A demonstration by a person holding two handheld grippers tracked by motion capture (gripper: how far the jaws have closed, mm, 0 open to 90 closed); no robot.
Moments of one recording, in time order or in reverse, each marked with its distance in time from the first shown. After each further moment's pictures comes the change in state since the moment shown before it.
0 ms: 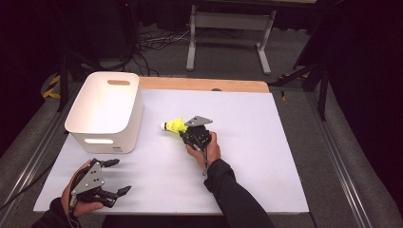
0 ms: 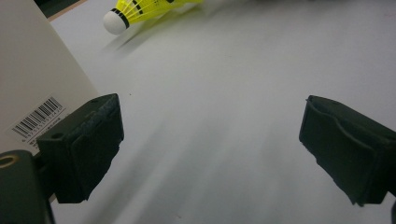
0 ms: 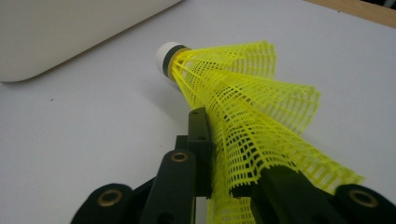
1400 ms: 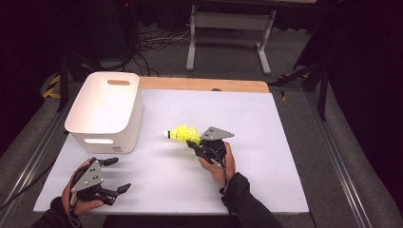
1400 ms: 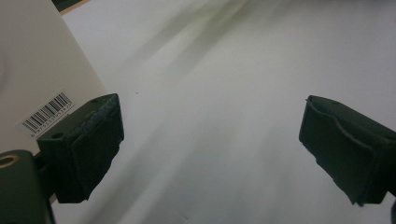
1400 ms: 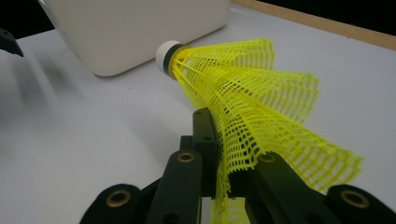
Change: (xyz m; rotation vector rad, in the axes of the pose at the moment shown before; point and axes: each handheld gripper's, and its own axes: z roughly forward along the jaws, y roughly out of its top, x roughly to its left) left arm 0.005 -0.001 0.001 -0.009 0.009 -0.028; right arm 0.002 -0.023 -0.064 -0.122 0.133 -0.028
